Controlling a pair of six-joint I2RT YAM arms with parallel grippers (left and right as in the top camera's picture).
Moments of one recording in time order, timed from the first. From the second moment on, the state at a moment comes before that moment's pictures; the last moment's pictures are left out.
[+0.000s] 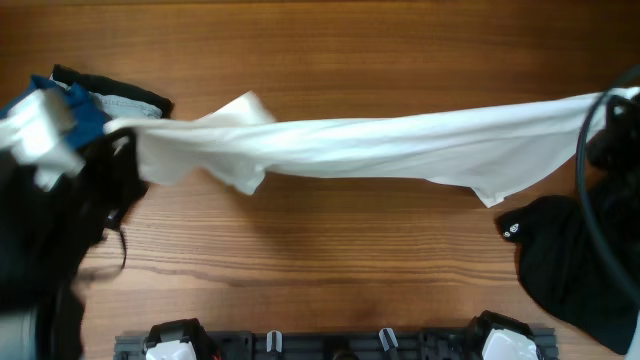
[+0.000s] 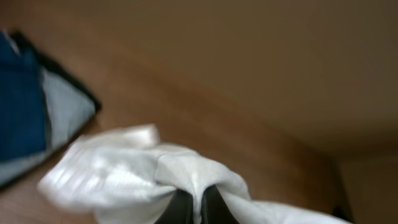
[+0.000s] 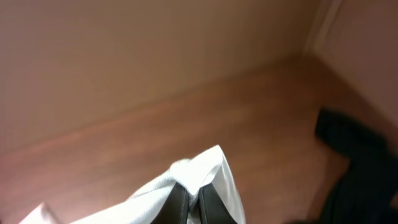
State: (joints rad) left arm 0.14 0.92 1.54 -1.10 0.24 -0.49; right arm -0.34 1.04 1.66 -1.09 -0.18 0.13
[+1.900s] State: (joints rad) left arm 0.18 1.67 1.25 -1.48 0.26 -0.28; right arm -0.26 1.78 1.34 -1.39 0.11 0.26
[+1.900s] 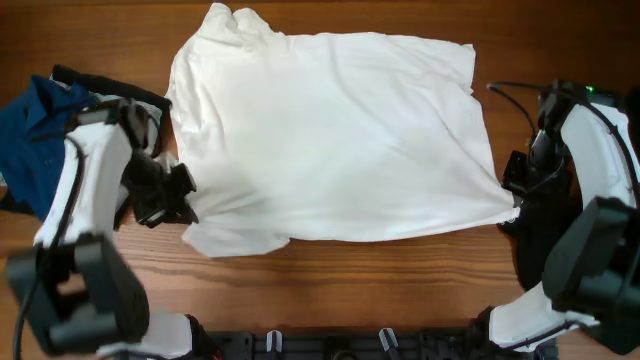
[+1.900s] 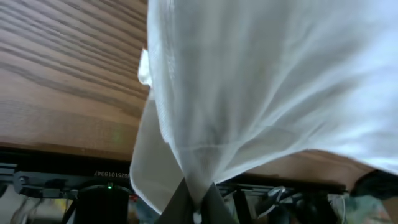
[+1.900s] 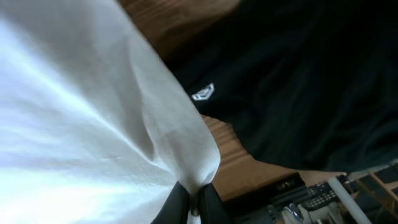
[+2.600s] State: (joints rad) left arm 0.19 1.38 1.15 -1.15 0.25 -0.37; right arm -0.26 1.57 1.33 -1.12 0.04 0.22
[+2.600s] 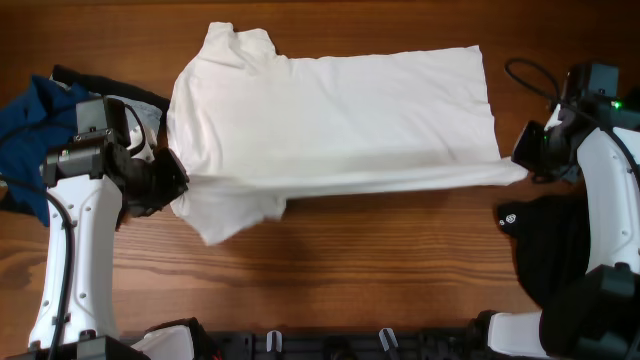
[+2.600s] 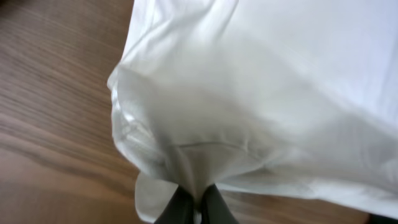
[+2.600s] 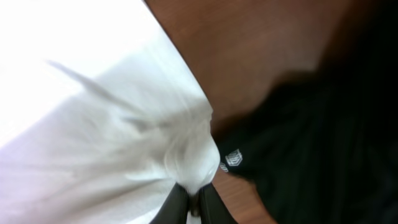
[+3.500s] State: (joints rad) left arm 0.13 1.77 1.13 -0.44 0.35 -0.42; right arm -0.26 1.84 1.33 -0.62 -0.10 0.16
